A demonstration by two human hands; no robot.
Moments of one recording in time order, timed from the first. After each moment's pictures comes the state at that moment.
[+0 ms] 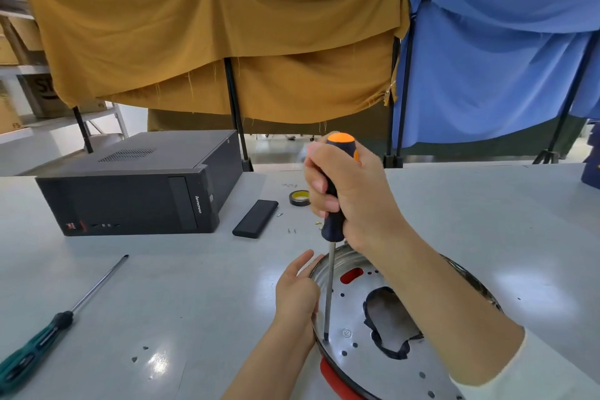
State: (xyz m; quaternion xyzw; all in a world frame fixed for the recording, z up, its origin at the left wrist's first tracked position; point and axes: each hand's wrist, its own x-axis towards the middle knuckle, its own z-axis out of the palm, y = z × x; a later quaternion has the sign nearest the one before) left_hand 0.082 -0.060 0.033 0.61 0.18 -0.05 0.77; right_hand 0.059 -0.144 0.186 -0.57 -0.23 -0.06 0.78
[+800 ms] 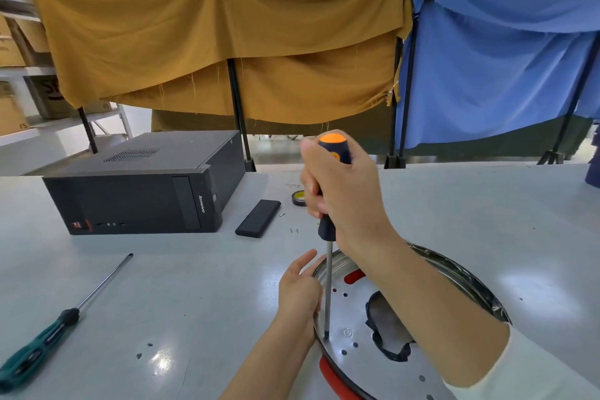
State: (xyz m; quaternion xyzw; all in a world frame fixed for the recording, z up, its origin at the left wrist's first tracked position) left_hand 0.083 -0.062 0.033 0.63 0.17 -0.05 0.76; right_hand 0.057 -0.131 0.182 -0.59 -0.21 -0.15 0.77
